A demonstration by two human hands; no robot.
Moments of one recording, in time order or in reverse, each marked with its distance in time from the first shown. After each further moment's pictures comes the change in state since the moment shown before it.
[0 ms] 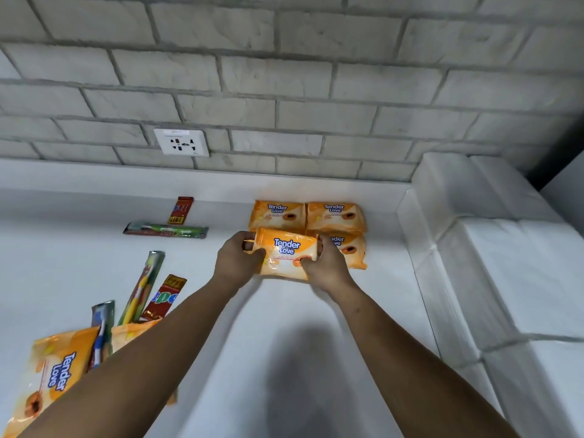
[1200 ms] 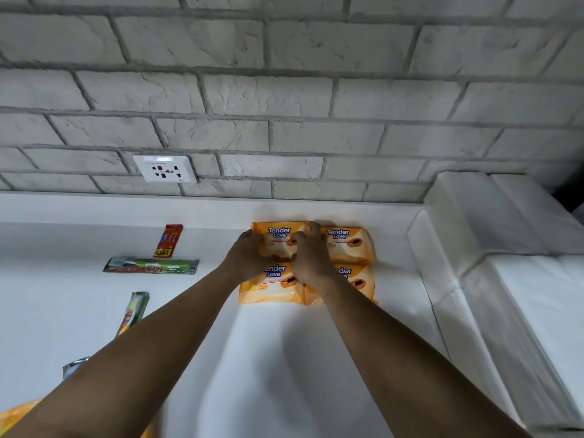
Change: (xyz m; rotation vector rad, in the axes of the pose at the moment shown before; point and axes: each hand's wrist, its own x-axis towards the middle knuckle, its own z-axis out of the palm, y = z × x) left_hand 0.105 0.045 0.018 0.579 -0.292 0.099; right_hand 0.112 -0.030 0.028 -0.604 0.006 -0.225
